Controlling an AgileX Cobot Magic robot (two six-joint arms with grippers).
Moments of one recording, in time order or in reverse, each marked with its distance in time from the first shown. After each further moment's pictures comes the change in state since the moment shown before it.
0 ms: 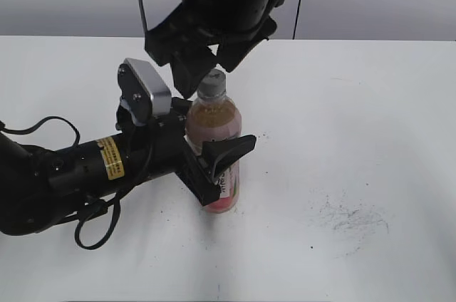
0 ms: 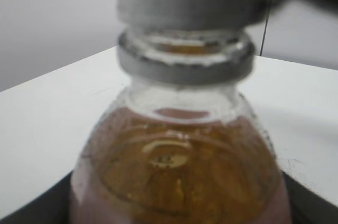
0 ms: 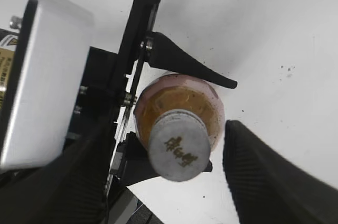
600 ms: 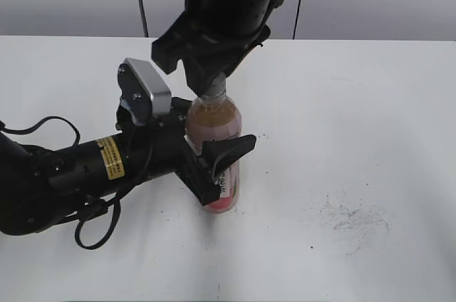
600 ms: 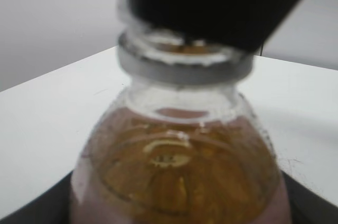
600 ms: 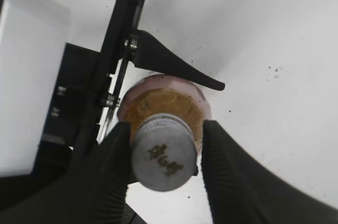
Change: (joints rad) left arm 0.000 0.000 0.000 0.000 -0.001 0.000; right arm 0.000 0.017 0.000 -0.041 0.000 -0.026
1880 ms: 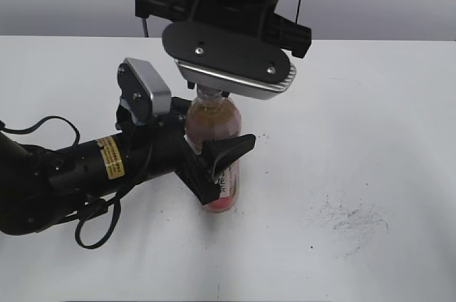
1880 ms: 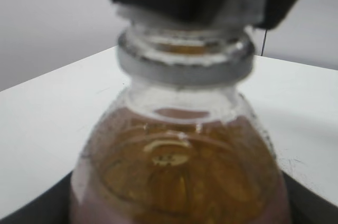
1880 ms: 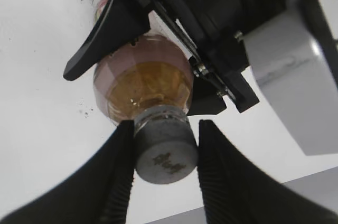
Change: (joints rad) left arm 0.000 0.000 -0.001 -0.002 0.003 0.001; right arm 0.003 0.000 -0.001 0.029 0.011 -2.186
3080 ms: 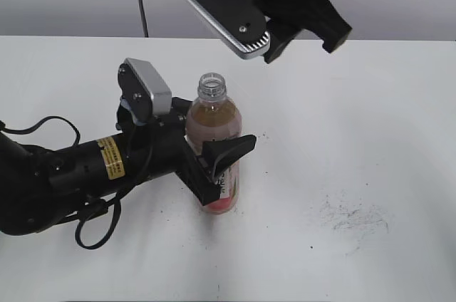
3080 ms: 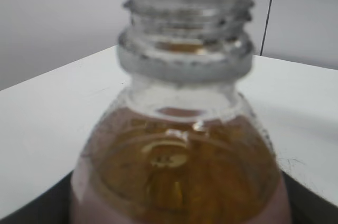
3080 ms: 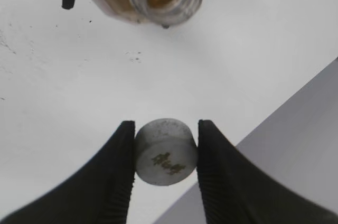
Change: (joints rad) left arm 0.000 0.000 0.000 -0.002 0.000 -0.002; right arm -0.076 -0.050 0.030 -0.193 -0.014 0.624
